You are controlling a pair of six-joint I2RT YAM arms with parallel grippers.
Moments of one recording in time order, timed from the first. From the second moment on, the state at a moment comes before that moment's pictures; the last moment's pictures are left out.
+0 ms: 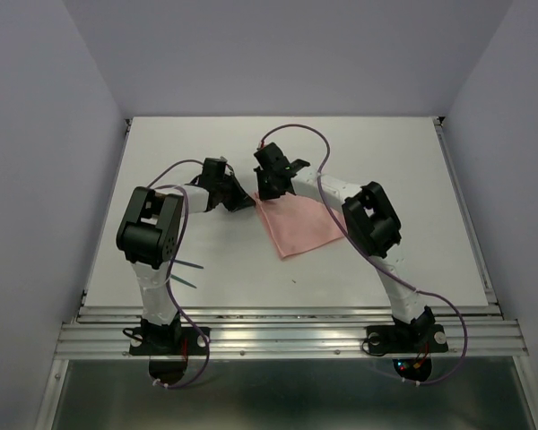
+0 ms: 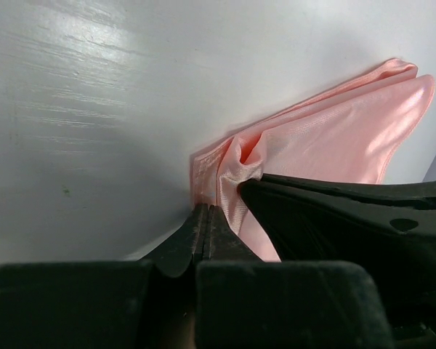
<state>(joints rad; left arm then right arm) -0.29 1.94 1.07 0.05 0.33 -0.88 0.70 2.33 1.91 -0.47 0.08 0.46</state>
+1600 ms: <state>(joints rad) -0.29 1.86 1.09 -0.09 0.26 -0.83 0.74 2.28 1.86 -0.44 0.09 0.49</state>
